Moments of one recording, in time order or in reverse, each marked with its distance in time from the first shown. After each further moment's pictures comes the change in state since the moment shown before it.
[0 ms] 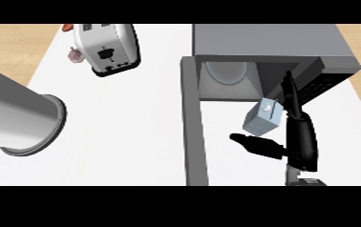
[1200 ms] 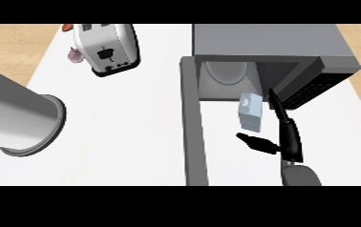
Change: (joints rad) left arm 0.066 -0.014 0.089 0.022 0.077 -0.102 -0.057; right arm -0.122 -0.032 -0.167 0.614 -0.097 0.039 -0.402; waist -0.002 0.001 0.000
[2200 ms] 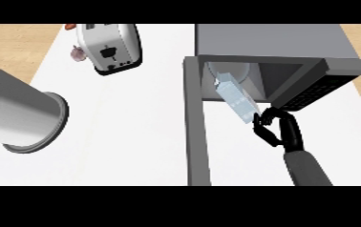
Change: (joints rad) left arm 0.028 0.001 0.017 0.009 0.029 -0.053 -0.026; right arm -0.250 -0.102 -0.081 0.562 0.121 -0.156 -0.287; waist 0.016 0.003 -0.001
